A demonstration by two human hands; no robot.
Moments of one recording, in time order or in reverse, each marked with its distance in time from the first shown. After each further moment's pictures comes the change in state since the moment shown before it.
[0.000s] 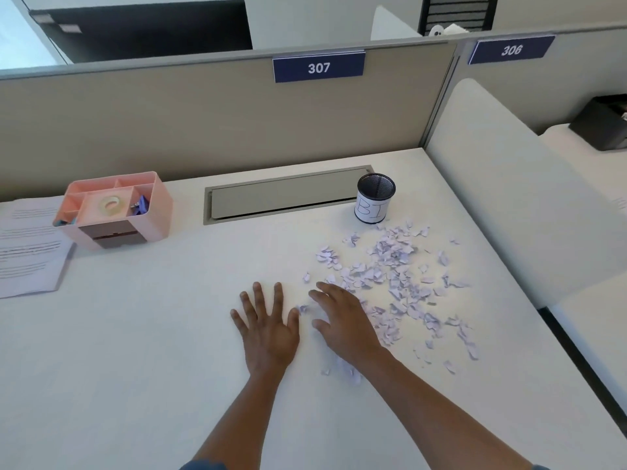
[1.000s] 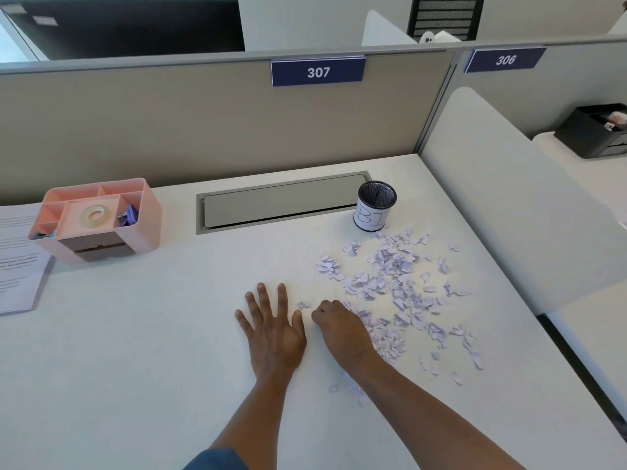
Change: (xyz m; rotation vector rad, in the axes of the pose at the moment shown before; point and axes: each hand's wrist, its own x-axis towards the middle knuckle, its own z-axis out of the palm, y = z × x) left_hand 0.028 0.007 0.004 -0.013 0.016 0.047; right_hand 0.029 -0.012 0.009 -0.270 -0.199 0.091
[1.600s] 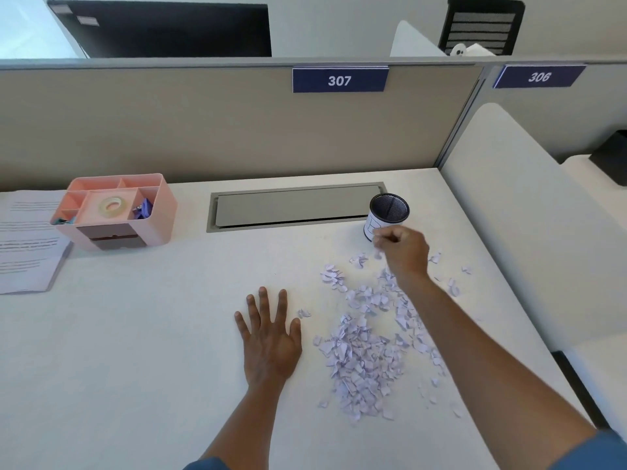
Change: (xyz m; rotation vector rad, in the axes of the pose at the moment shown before) left_hand -0.002 0.002 -0.001 0.011 0.027 -0.009; right_hand 0.082 0.104 -0.113 1.029 0.525 0.473
